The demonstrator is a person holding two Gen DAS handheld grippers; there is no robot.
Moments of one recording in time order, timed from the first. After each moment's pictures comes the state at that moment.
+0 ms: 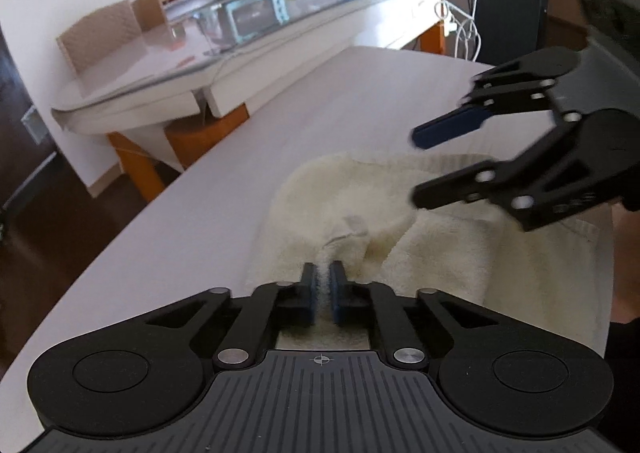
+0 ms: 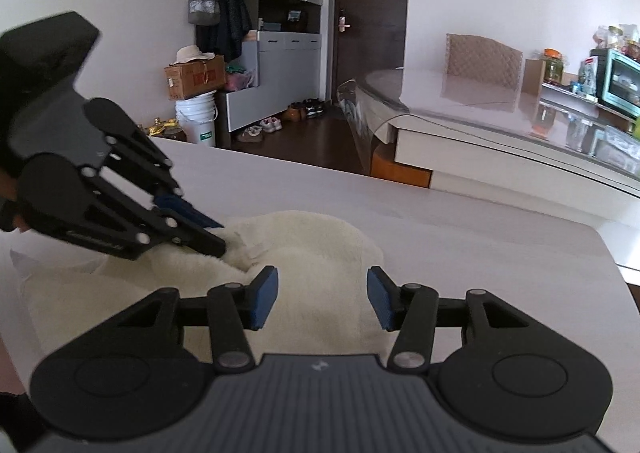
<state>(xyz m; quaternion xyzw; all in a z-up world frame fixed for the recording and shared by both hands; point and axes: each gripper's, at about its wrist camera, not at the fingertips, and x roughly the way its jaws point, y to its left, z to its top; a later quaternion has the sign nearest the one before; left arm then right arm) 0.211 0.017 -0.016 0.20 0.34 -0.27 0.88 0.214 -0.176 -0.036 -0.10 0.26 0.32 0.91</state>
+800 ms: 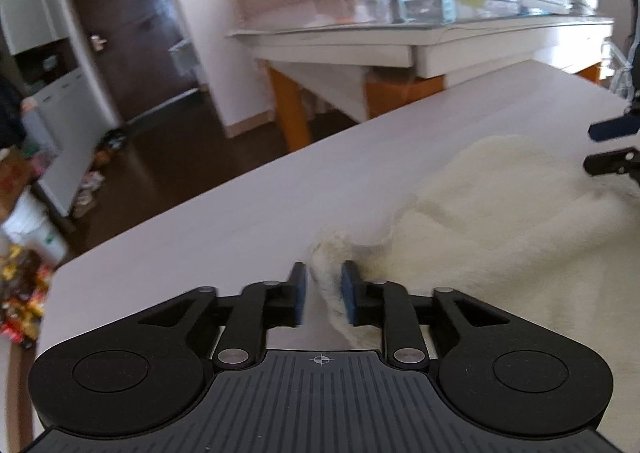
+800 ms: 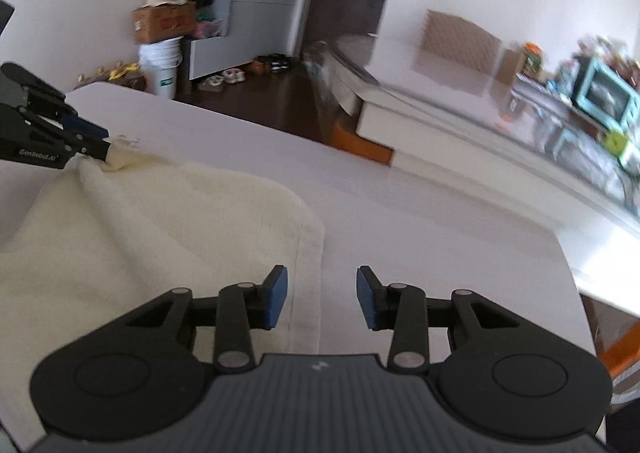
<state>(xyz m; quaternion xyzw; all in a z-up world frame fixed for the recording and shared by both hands) 0.207 0.102 -0.032 0.15 0.36 -0.03 0.92 0.231 -0.160 -0.029 -0.18 0.30 0.25 0.90</state>
